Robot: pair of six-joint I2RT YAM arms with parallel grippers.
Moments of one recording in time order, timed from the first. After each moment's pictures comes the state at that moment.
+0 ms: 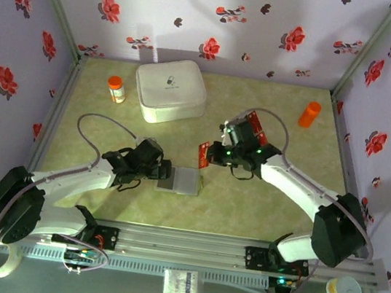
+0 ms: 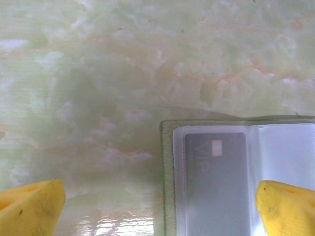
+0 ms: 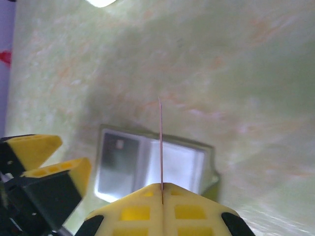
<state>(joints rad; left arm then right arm) -0.79 1.23 0.65 -0.44 -0.24 -0.75 0.68 1.43 0.96 -0.39 -0.30 0.66</state>
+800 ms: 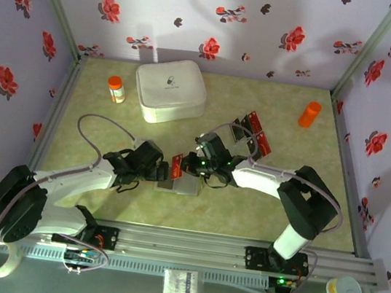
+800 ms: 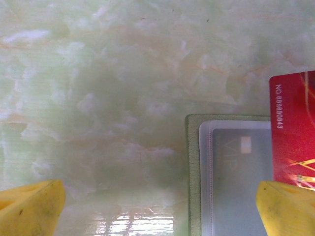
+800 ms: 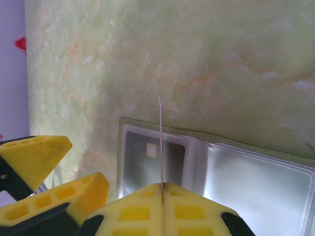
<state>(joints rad) -0.79 1.24 0.63 -0.46 -0.27 -0.75 0.84 1.69 0.88 0.01 -0.33 0.90</state>
